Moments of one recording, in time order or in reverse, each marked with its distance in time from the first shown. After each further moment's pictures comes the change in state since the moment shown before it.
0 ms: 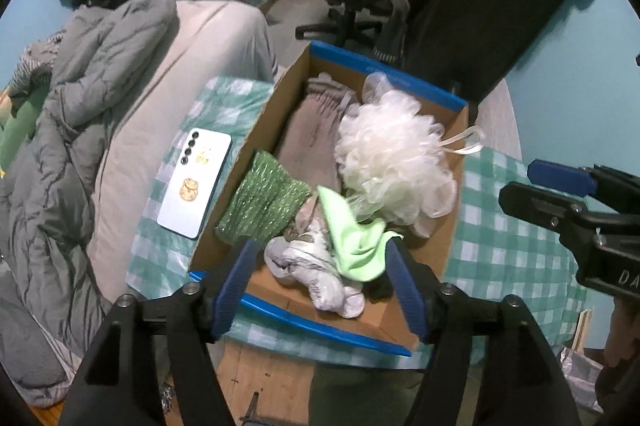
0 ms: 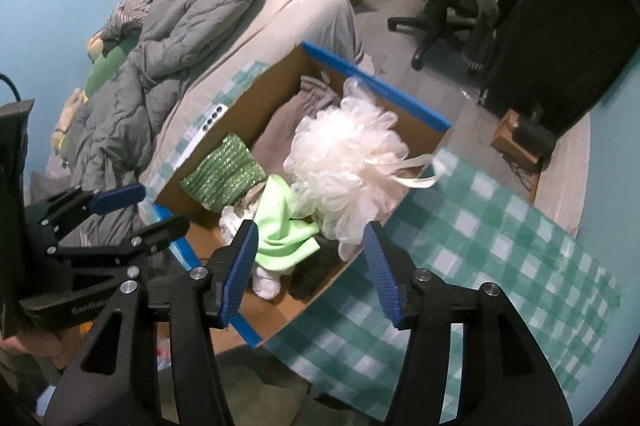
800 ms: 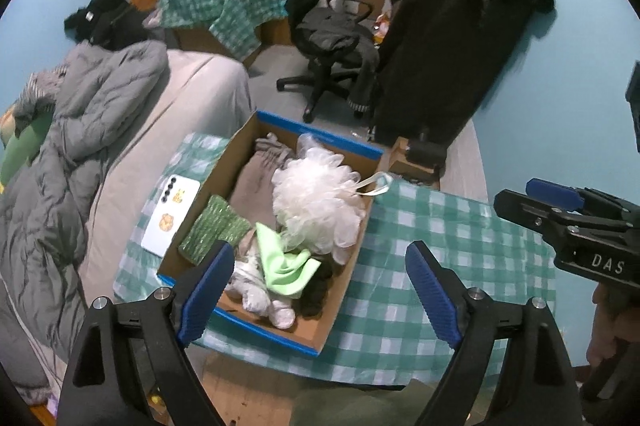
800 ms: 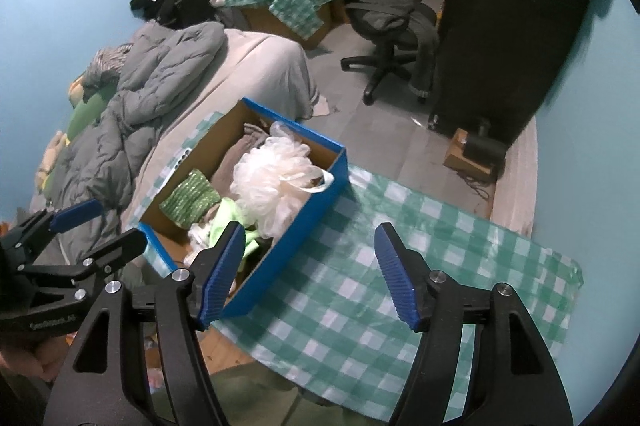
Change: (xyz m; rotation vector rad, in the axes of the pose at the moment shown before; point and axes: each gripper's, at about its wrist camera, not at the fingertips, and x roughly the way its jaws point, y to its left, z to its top) left arm -0.078 -0.075 -0.013 0.011 -0.187 -0.033; right arm -0.098 -0.055 -0.035 0.084 -0.154 -0.100
